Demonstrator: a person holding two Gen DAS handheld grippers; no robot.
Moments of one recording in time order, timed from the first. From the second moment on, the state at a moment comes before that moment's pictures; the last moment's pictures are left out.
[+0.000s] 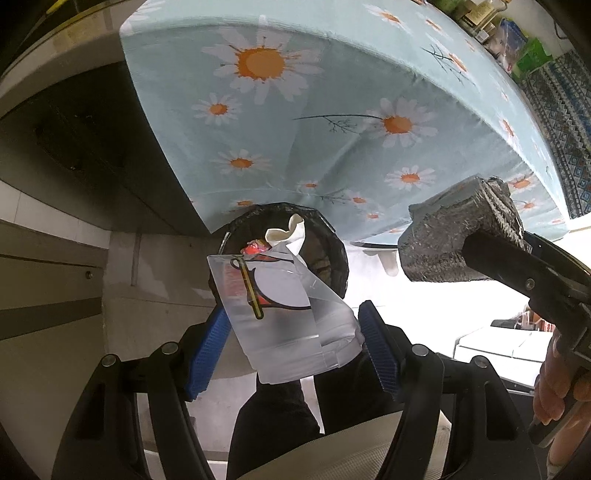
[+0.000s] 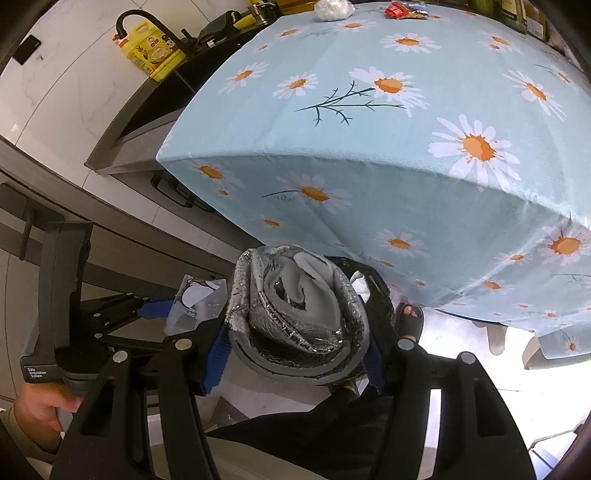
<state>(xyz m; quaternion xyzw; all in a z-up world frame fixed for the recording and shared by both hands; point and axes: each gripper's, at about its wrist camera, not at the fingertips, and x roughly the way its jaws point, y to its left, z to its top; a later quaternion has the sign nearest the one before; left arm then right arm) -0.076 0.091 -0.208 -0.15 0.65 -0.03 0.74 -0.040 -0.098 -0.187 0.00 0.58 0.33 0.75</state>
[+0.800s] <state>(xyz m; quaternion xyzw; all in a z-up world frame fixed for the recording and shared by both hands) -0.068 0.093 -0.202 -0.14 0.65 -0.01 0.74 -0.029 -0.114 -0.173 0.02 0.56 0.33 0.76</state>
